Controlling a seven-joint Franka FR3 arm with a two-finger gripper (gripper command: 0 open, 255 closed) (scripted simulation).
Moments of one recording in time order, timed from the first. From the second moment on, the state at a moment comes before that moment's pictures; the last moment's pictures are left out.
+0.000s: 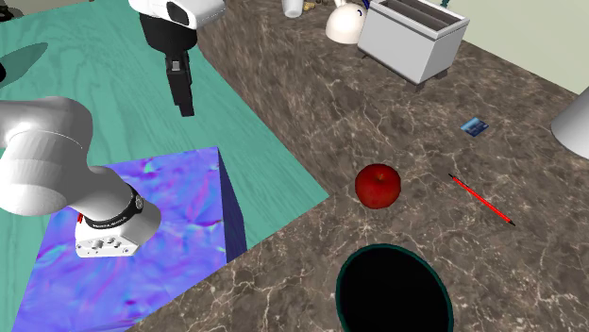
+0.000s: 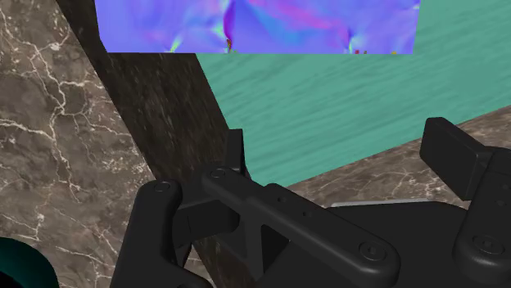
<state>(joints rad) 0.01 -0.81 0.06 -2.46 0.04 1.51 -0.02</state>
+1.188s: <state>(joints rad) -0.06 -0.31 -0.03 -2.30 -0.04 2.00 -0.12</state>
